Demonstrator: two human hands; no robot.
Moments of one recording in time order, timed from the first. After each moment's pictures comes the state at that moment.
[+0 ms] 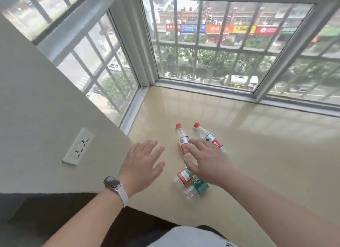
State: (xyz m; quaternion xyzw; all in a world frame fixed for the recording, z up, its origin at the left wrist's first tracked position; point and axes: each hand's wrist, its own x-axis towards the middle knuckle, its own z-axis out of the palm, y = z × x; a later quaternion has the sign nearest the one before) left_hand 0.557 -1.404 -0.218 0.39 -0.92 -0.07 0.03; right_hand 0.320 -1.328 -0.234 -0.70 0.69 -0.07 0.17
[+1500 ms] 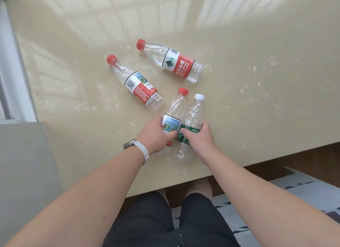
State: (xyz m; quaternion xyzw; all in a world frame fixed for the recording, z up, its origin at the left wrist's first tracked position) left_hand 0.443 -1.410 -0.490 0.40 -0.75 -0.45 -0.26; right_hand 0.361 -1.265 -0.503 0.14 0.83 -0.34 0.43
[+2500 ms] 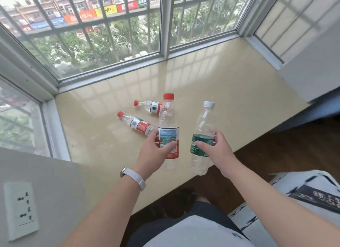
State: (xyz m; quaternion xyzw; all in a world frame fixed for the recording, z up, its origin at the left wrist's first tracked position) left_hand 0.524 -1.384 -0.256 0.29 -0.69 -0.66 -0.05; right_hand 0.431 -1.182 -0.257 0.04 0.81 -0.51 0.28
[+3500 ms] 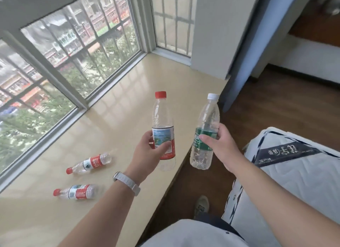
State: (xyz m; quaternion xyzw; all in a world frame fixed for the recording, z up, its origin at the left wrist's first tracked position) left_hand 0.352 -1.149 -0.190 0.10 -0.80 -0.57 -0.14; right_hand 0.354 -0.911 -0.208 0.19 0.73 -0.65 0.08
